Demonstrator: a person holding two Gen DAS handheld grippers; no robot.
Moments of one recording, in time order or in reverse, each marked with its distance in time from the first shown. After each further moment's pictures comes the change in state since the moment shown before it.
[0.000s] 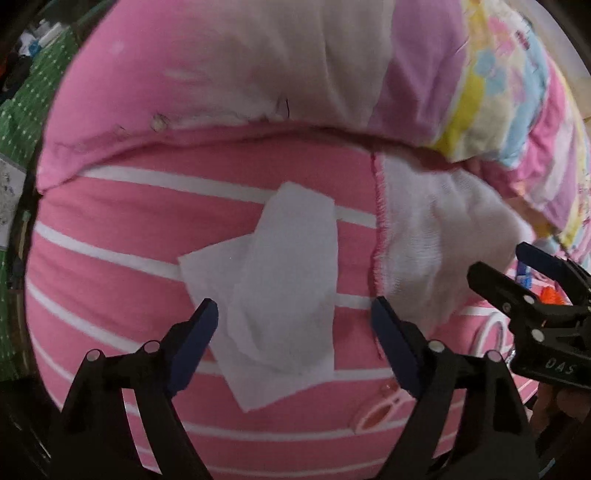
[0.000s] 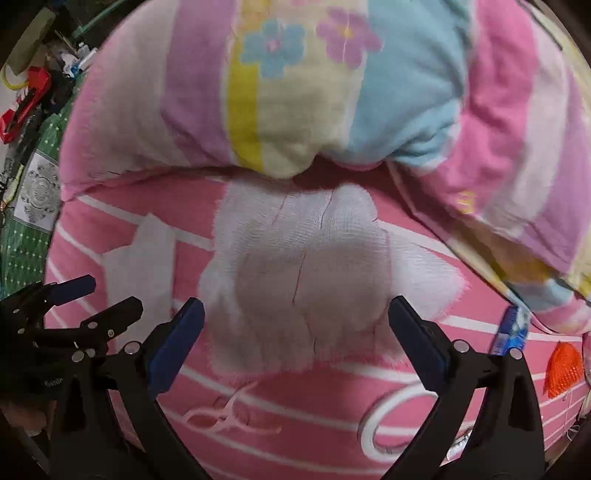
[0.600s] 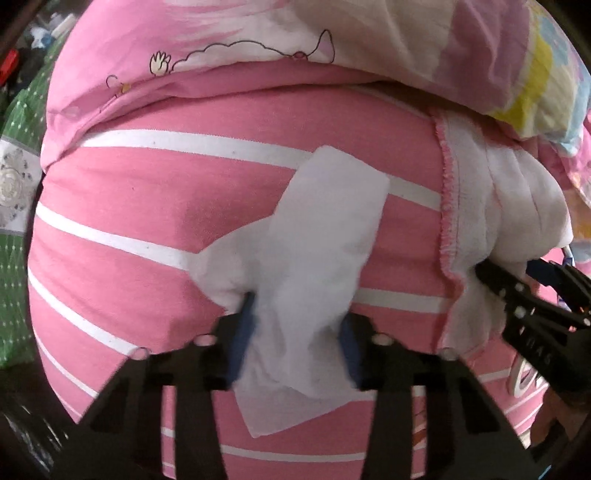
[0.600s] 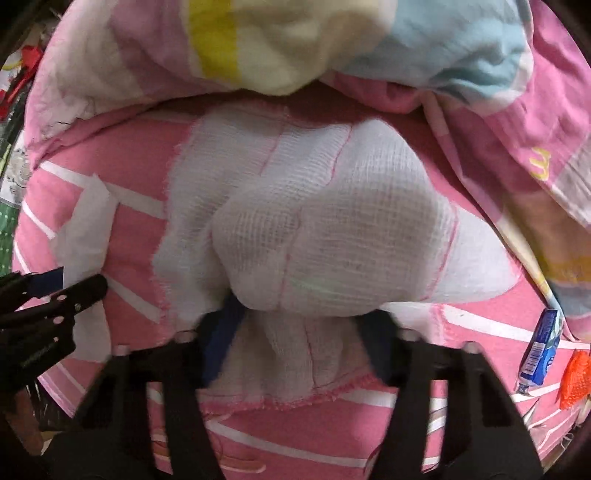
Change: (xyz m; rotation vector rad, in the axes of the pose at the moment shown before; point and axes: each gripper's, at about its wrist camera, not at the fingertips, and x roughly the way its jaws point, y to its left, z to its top) left arm 0.026 0.011 -0.008 -0.014 0.051 0.128; right arm 0.048 0.006 -0.022 -0.034 0.041 0.007
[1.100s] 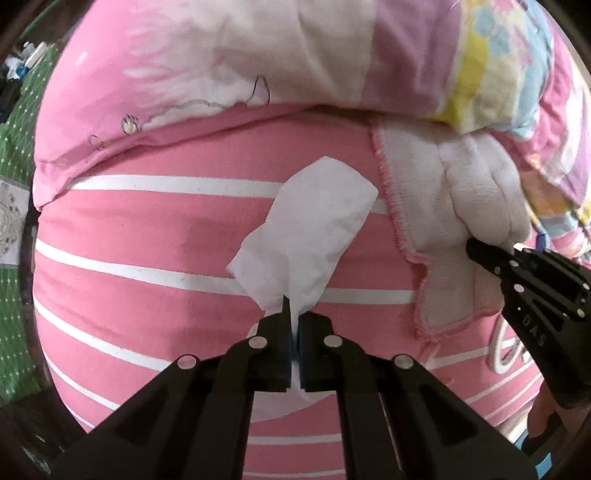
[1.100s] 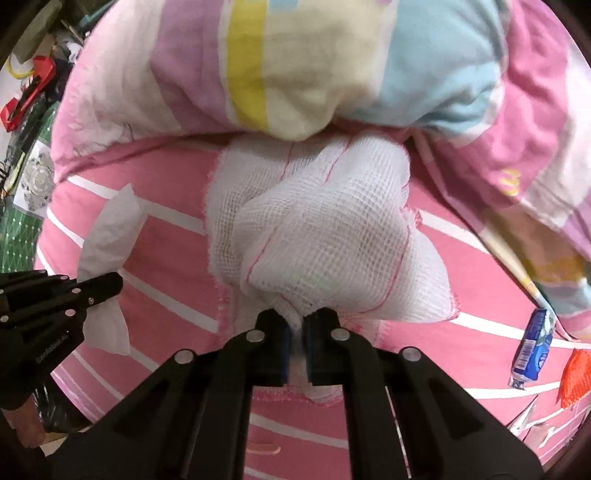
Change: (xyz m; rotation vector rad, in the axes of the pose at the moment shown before) left arm -0.032 -0.018 0.009 0.094 -0.022 -0.069; right arm -0.044 0.001 -0.002 0.020 -0.072 0.036
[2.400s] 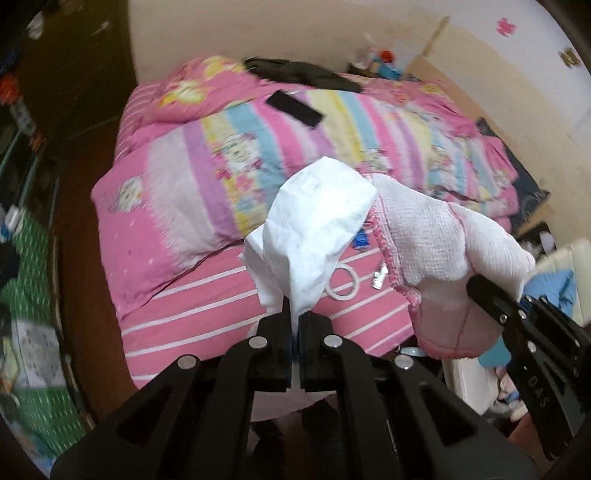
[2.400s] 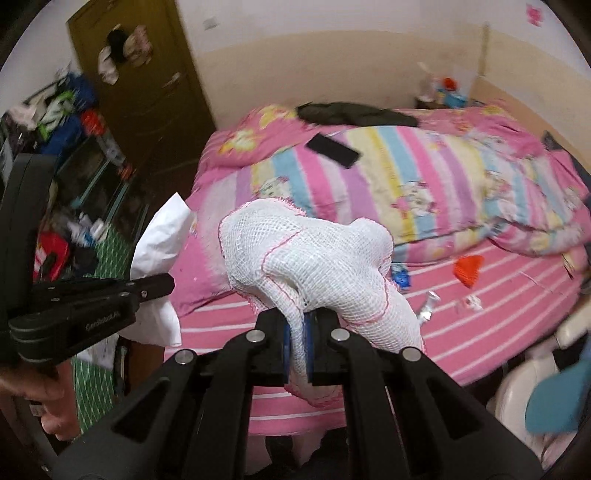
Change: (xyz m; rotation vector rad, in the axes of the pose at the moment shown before) left arm -0.412 -0.074 -0.088 0.483 -0.260 -0.205; right arm -0.441 0.087 -0.126 0.491 -0.475 -0.154
